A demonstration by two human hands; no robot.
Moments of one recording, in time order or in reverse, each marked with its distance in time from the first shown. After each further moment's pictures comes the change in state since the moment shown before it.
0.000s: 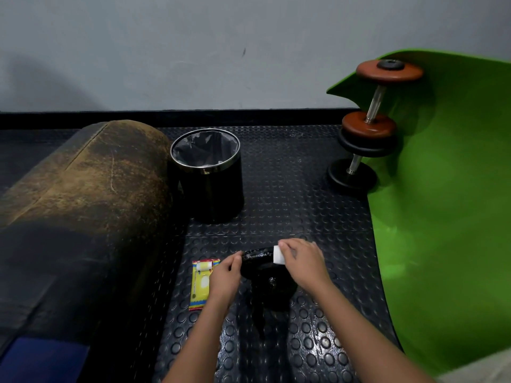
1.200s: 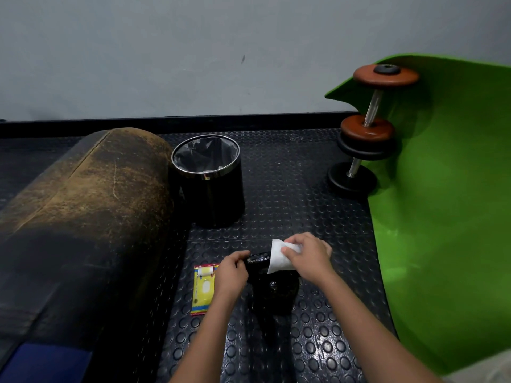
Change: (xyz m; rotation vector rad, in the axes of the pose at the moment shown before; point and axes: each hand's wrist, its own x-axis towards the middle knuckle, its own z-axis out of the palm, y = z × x) left_hand 0.005 0.020 0.004 0.185 0.002 0.076; right_hand 0.010 -0.006 -0.025 0.062 0.016 0.085
